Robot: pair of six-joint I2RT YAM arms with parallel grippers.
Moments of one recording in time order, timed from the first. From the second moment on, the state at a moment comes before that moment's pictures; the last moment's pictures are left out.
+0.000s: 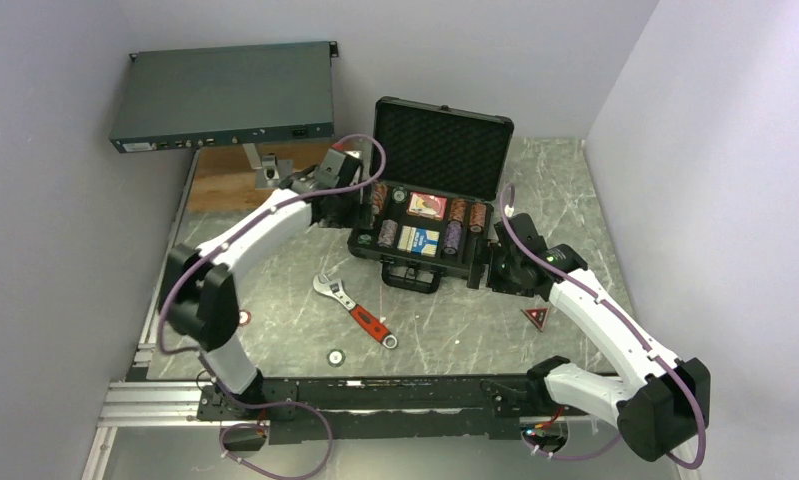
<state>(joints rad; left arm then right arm) -0.54 1.74 1.46 -0.68 -0.07 -0.44 0.43 1.06 0.86 -0.83 0.08 0.54</state>
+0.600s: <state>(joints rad) -0.74 1.09 0.91 -0.77 -0.22 -0.46 0.43 1.09 0.83 -0.78 0.02 0.55</state>
